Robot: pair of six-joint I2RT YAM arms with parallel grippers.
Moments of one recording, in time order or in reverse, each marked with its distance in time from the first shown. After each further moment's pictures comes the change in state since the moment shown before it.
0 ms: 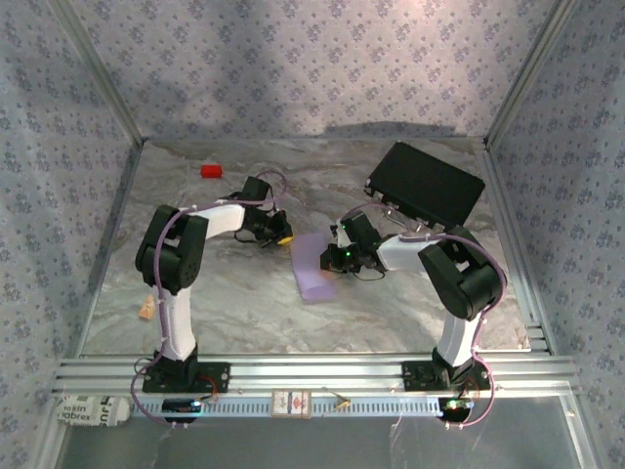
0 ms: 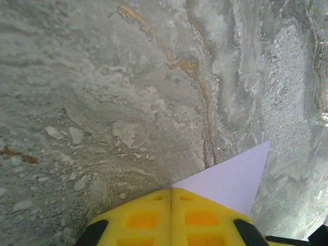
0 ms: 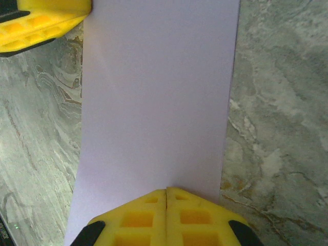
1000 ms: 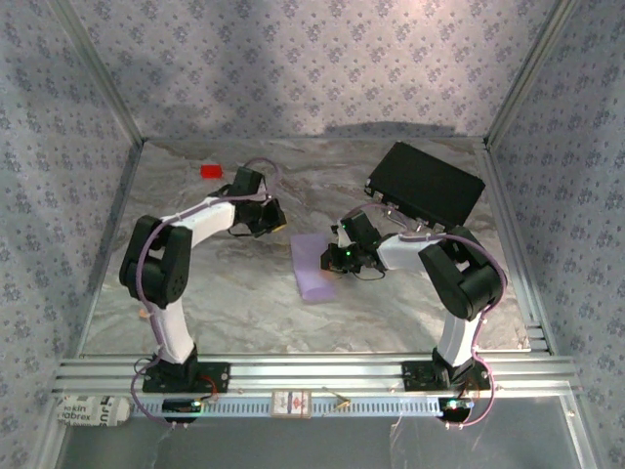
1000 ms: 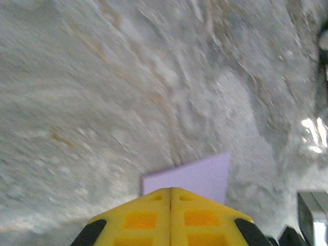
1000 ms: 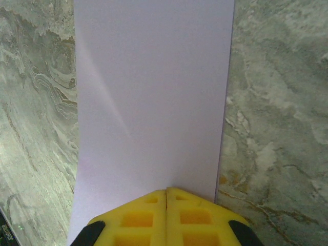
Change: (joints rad) left arm -0.009 -0.159 -0.035 0.000 -0.081 -0.024; right arm 0.000 0.000 0.008 -0.021 0.000 0.022
